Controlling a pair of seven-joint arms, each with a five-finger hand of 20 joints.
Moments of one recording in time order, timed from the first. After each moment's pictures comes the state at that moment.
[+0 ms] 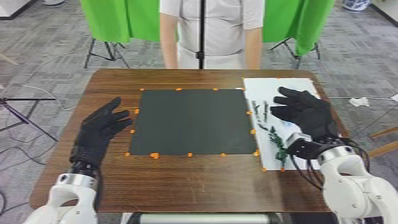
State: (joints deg) left arm 122.7 -54.4 -88.3 -124.0 44.1 17.0 13.4; right arm -110.9 -64.3 94.6 -117.9 -54.6 3.8 5.5
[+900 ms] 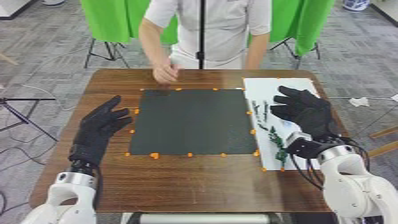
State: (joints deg) left arm 122.5 -53.6 -88.4 -124.4 43.9 17.2 13.8; right arm -110.6 -64.2 94.5 -118.0 -54.4 4.0 5.6
